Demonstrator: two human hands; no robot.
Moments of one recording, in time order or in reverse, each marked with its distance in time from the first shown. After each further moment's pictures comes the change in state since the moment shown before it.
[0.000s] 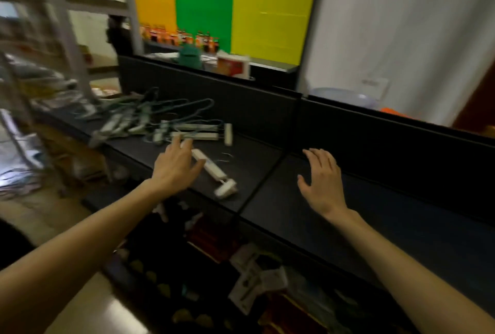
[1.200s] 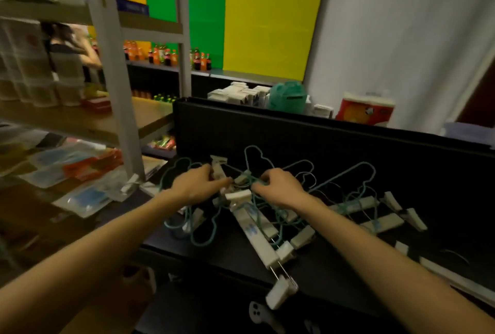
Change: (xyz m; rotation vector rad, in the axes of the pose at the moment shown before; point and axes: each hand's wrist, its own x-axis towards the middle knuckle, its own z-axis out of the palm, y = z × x) left_hand 0.376 -0.459 0.009 -0.290 -0.399 0.157; right_hand 0.365 -0.481 0.318 0.162 -0.455 0.377
